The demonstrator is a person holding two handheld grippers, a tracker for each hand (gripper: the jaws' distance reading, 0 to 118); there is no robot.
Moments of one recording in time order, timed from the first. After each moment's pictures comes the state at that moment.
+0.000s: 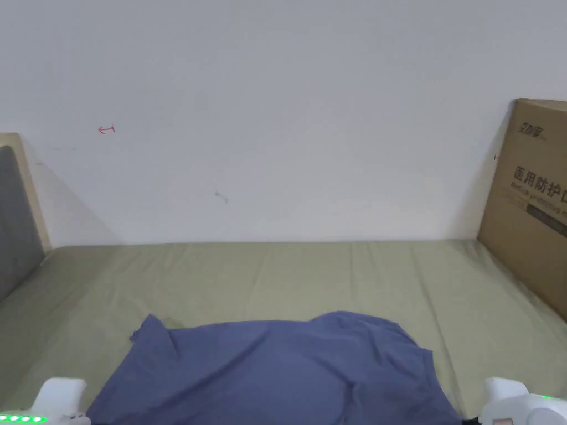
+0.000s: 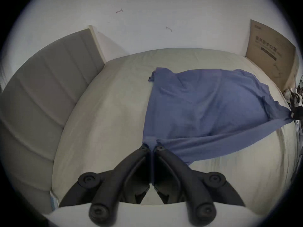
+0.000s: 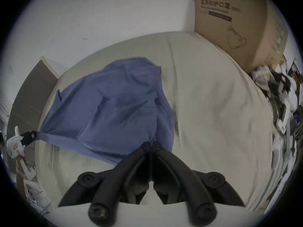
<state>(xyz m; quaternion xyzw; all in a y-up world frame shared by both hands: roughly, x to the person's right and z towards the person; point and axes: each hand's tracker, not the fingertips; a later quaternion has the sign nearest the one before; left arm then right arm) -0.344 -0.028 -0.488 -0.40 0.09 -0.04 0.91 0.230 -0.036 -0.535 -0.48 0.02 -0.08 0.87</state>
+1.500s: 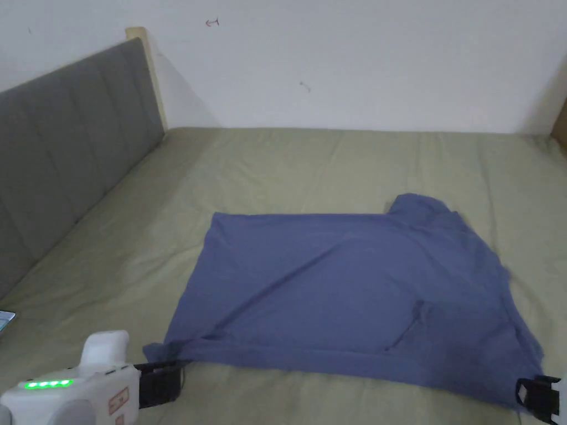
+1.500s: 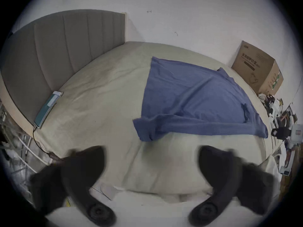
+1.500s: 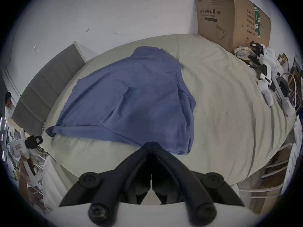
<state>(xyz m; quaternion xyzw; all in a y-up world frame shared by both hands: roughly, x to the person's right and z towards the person) -0.344 -0.063 -0.150 -0.39 0.09 0.10 0.91 0.221 -0.049 -0.242 -0.44 0.09 -0.07 0.89</state>
